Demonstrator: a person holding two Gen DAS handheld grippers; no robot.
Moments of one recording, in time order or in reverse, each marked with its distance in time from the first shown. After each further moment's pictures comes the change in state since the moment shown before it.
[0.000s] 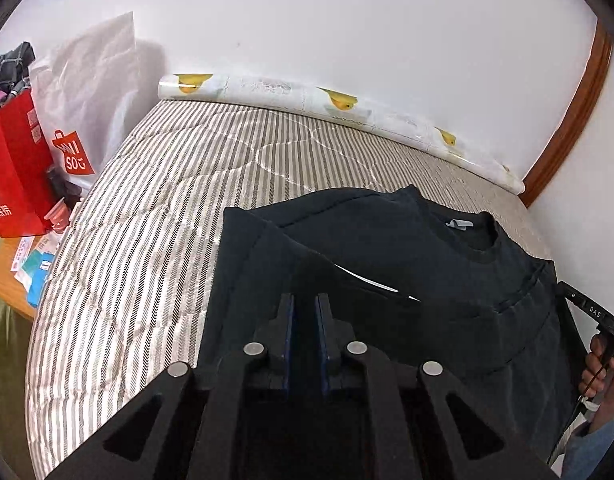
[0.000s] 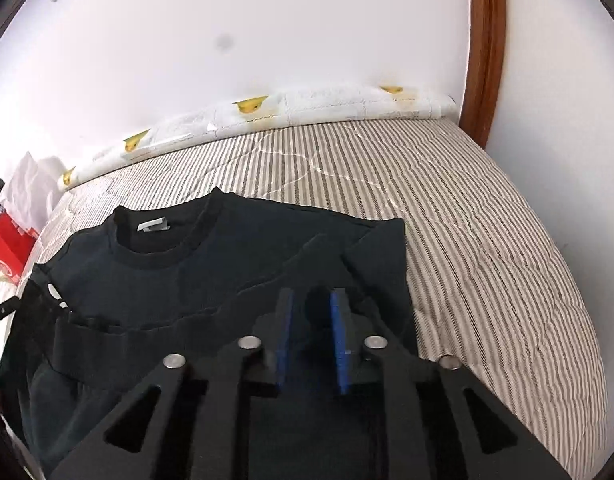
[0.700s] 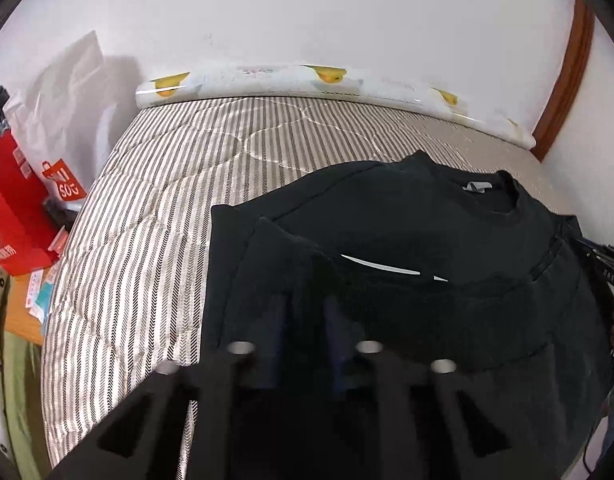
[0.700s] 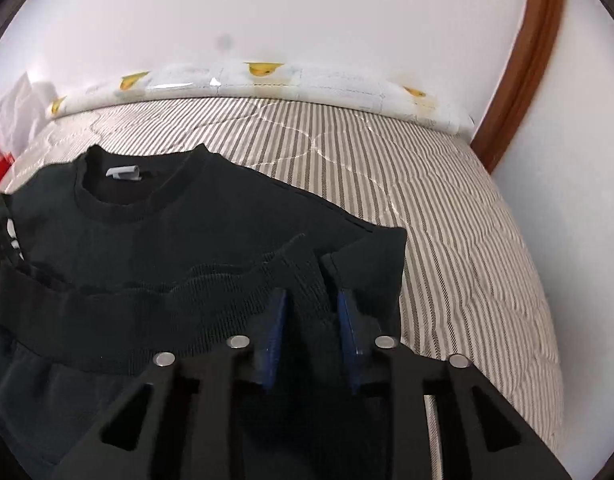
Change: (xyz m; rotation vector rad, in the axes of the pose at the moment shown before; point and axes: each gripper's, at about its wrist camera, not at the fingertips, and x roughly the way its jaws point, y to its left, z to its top) left arm 0.025 -0.013 0.002 0.132 0.044 0.070; right arm 0.029 0.021 0.001 -0.225 0.025 -0.114
